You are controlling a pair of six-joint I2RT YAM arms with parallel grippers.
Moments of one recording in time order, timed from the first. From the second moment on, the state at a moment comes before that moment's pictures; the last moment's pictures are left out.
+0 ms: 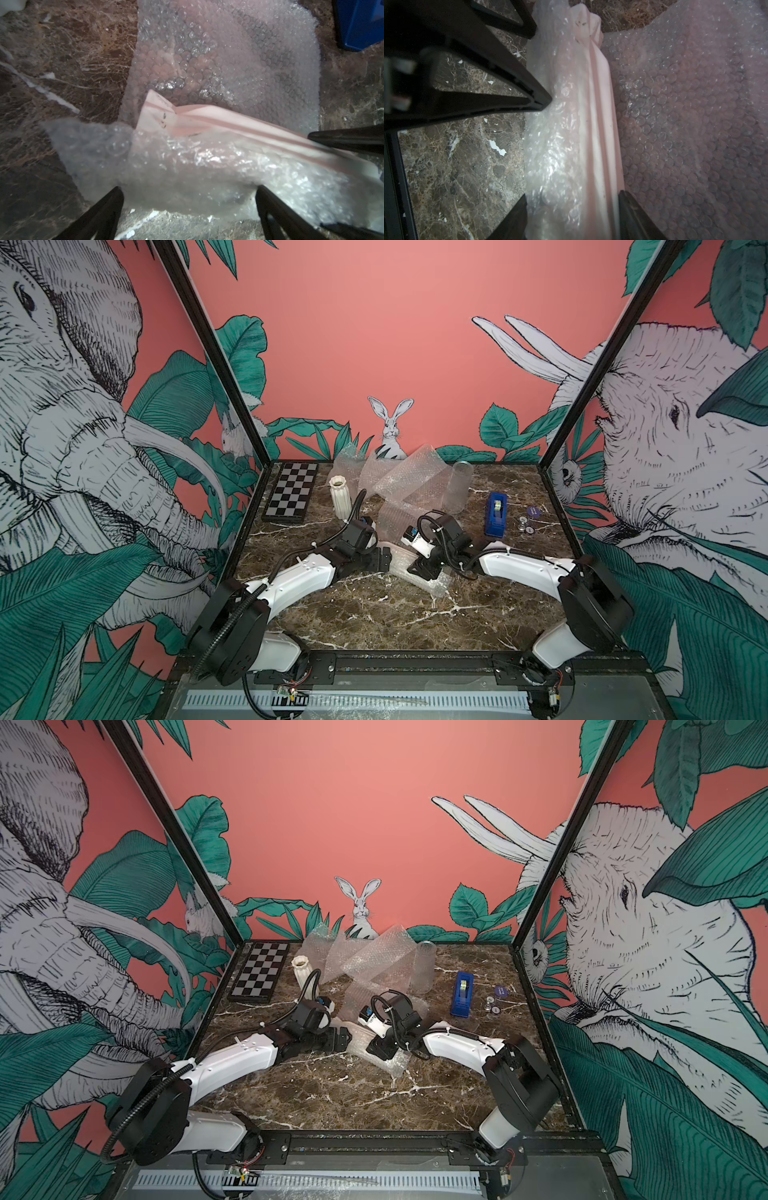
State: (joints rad) left arm -0.64 1.37 0.74 -0.27 0.05 -0.46; right arm 0.74 1.58 0.92 -0.27 -0.31 -0.22
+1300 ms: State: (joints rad) left arm -0.64 1.50 0.89 -0.32 0.00 -0.45; right arm 1.05 1.46 0.87 -0.34 0.32 -0.33
